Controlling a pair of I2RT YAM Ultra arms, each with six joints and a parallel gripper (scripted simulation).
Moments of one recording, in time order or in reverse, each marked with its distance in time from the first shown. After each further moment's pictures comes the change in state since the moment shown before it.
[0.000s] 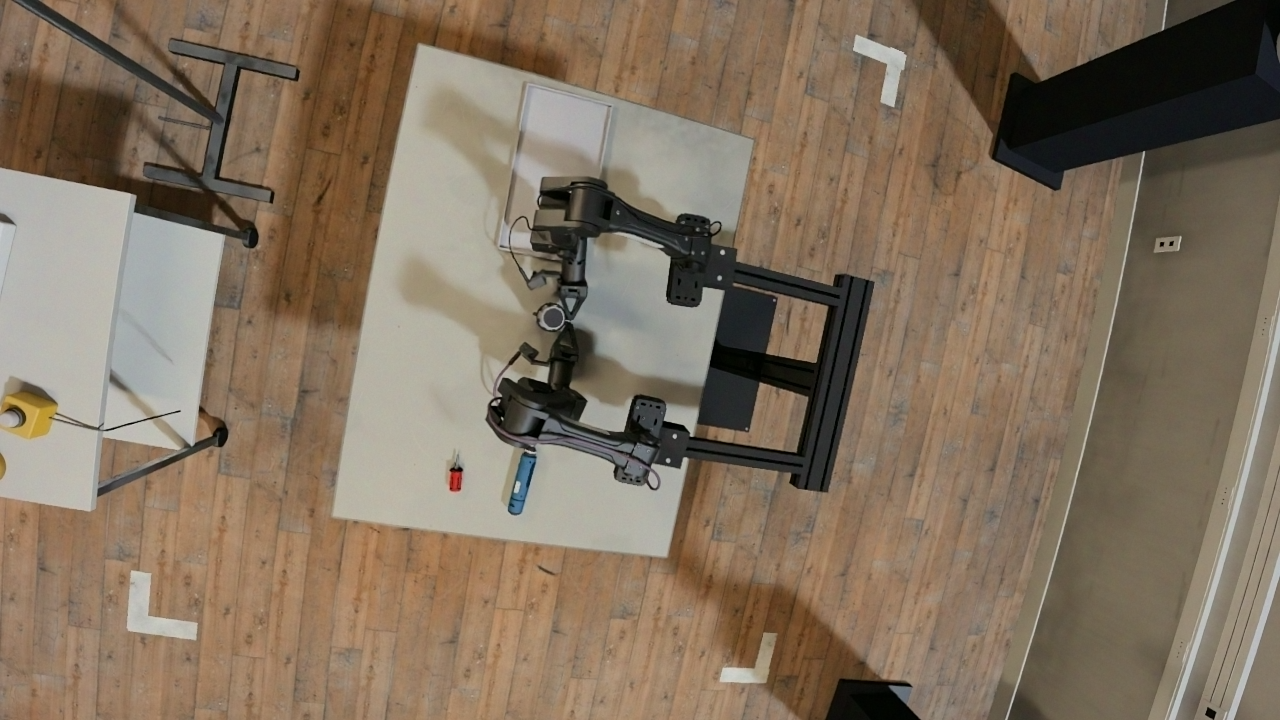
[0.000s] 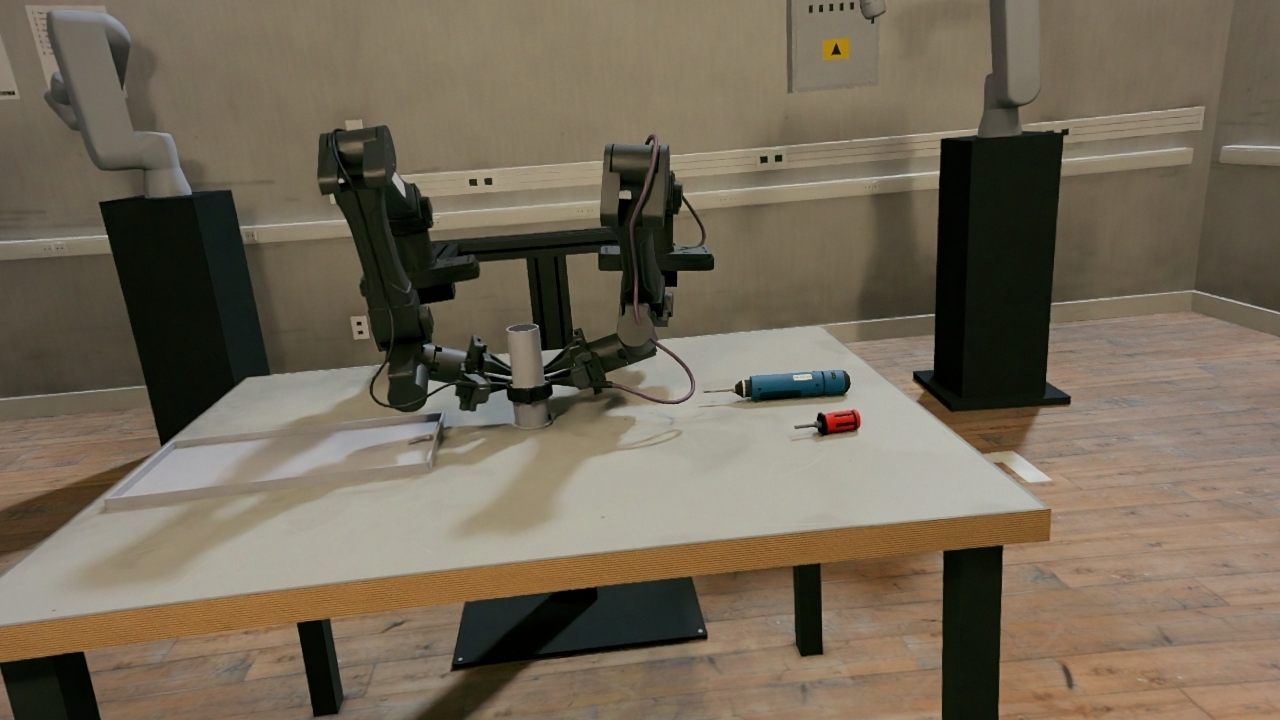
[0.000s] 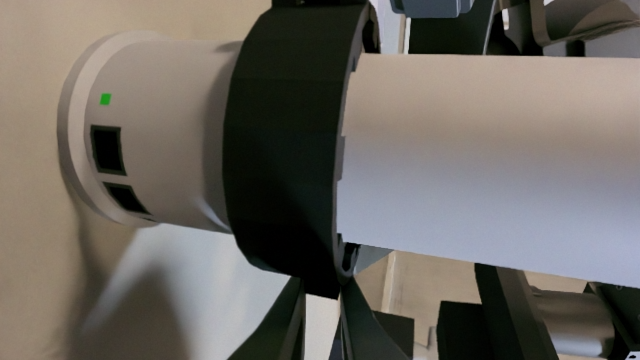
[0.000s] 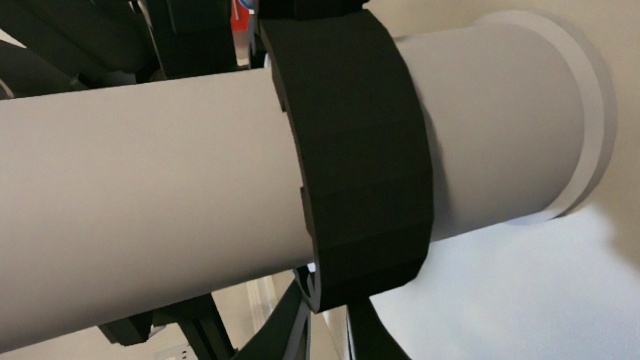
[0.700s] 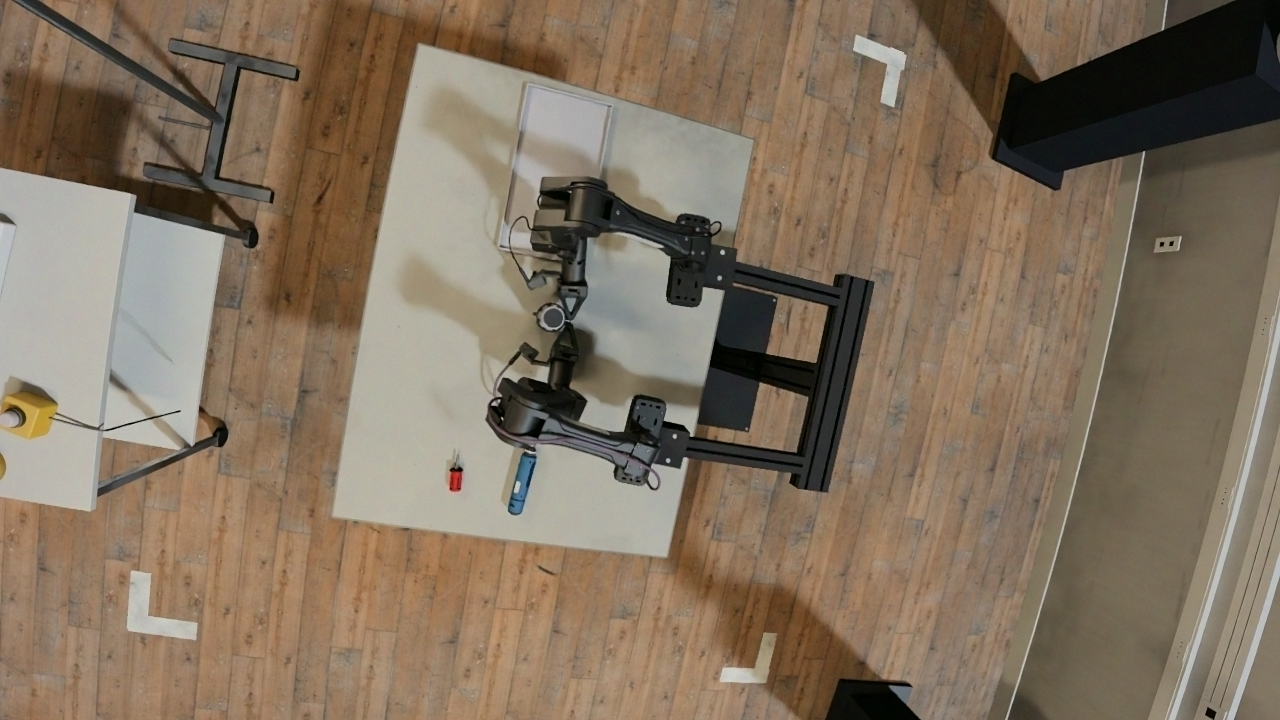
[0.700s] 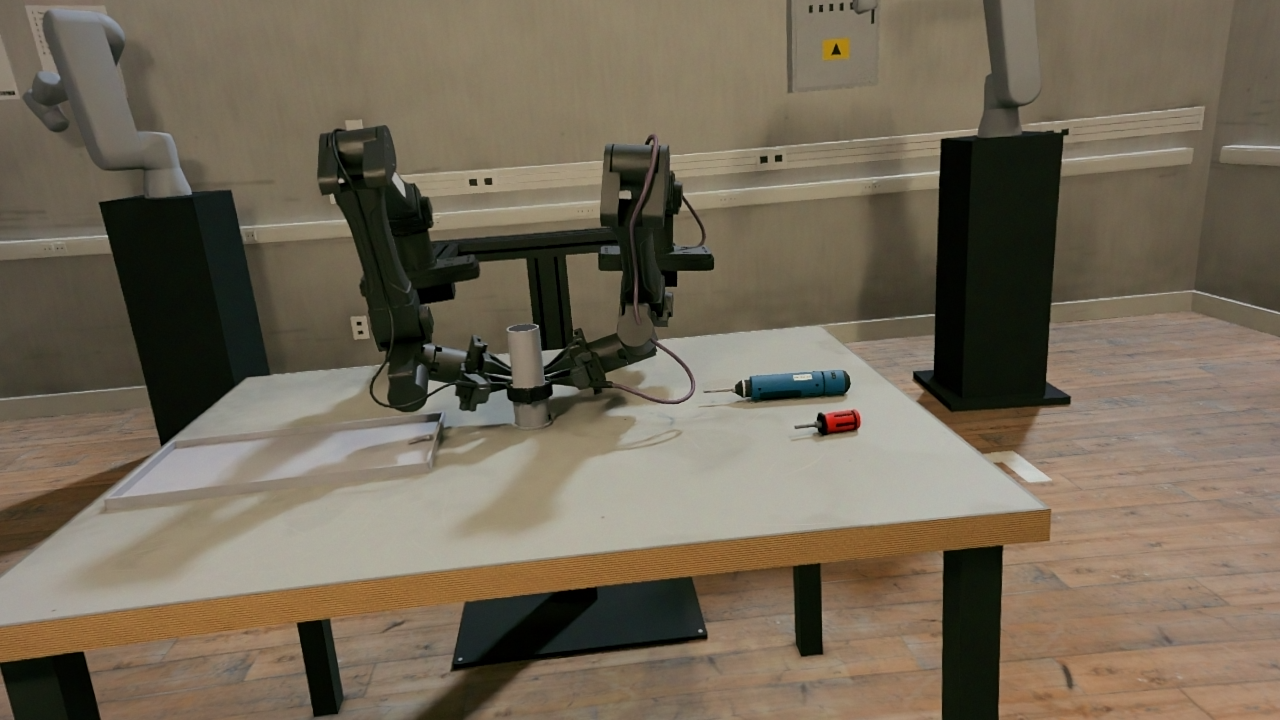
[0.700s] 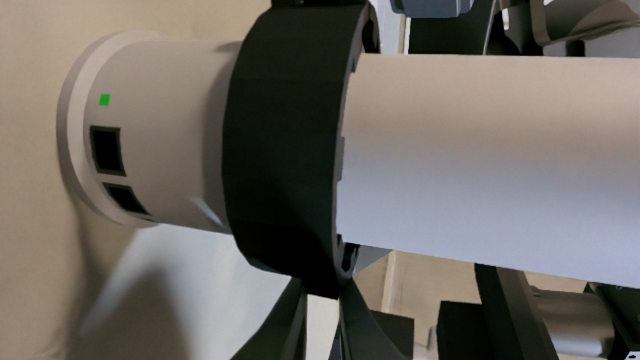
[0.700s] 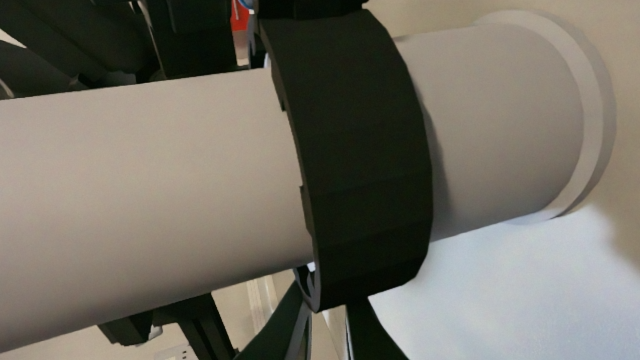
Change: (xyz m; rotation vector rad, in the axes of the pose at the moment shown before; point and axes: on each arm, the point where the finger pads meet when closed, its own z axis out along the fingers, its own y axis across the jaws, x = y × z) left arm 0.000 0.000 0.000 0.000 0.000 0.000; right arm 0.000 0.000 0.000 0.000 0.000 0.000
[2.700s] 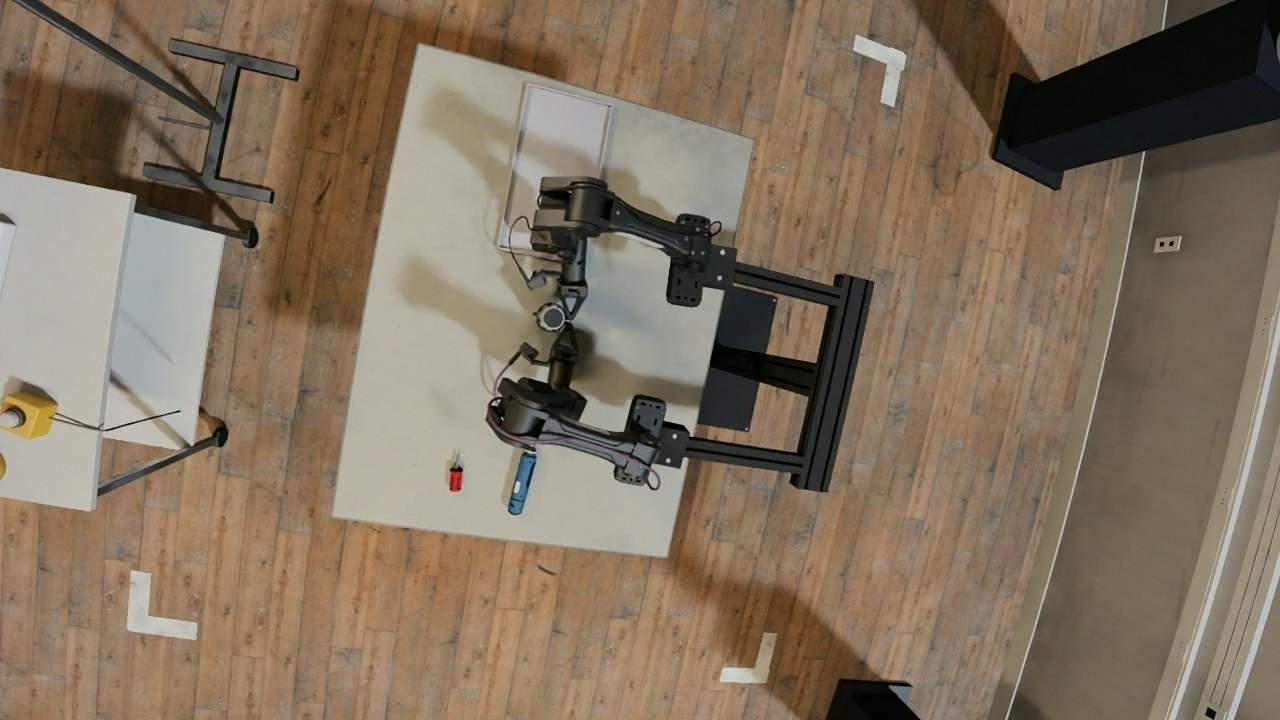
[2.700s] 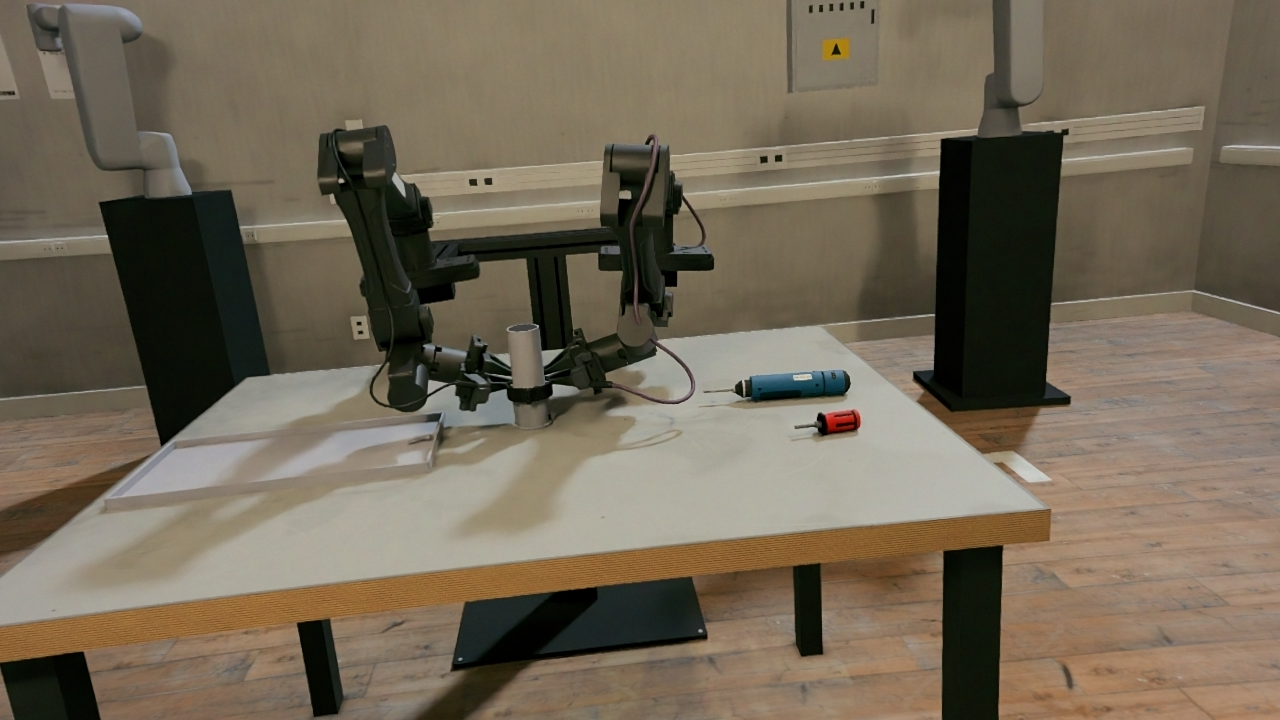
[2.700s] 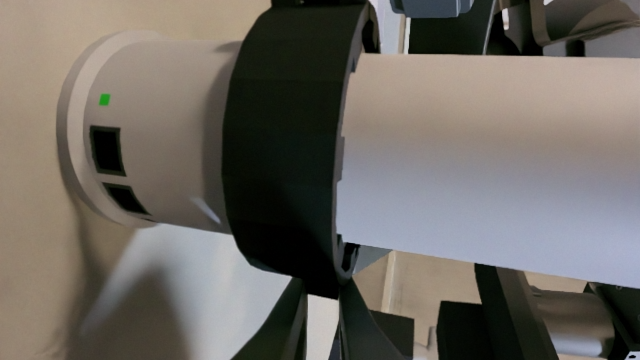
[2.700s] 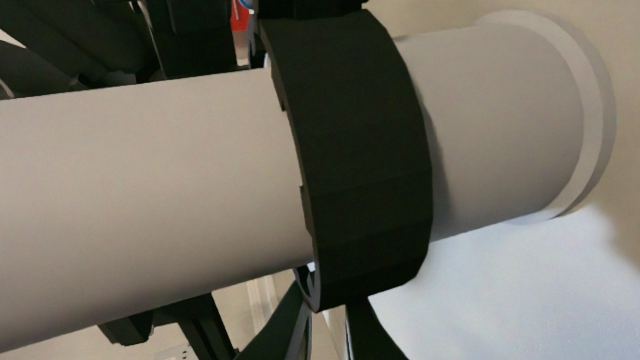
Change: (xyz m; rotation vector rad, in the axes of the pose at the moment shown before) left arm 0.000 0.000 0.000 0.000 0.000 0.000; right arm 0.000 0.000 0.000 0.000 0.000 0.000
